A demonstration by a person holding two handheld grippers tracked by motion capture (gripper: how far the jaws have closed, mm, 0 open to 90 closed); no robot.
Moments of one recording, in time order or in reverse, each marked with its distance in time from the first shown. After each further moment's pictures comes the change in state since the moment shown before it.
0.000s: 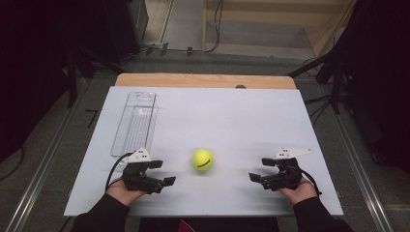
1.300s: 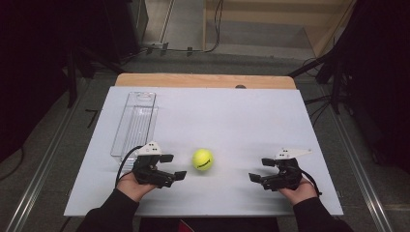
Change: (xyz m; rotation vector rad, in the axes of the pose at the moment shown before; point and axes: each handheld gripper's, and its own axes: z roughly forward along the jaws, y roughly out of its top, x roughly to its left) left arm -0.012 0.028 0.013 -0.026 -0.054 0.018; right arm 0.001 0.000 0.000 -0.004 -0.001 -0.003
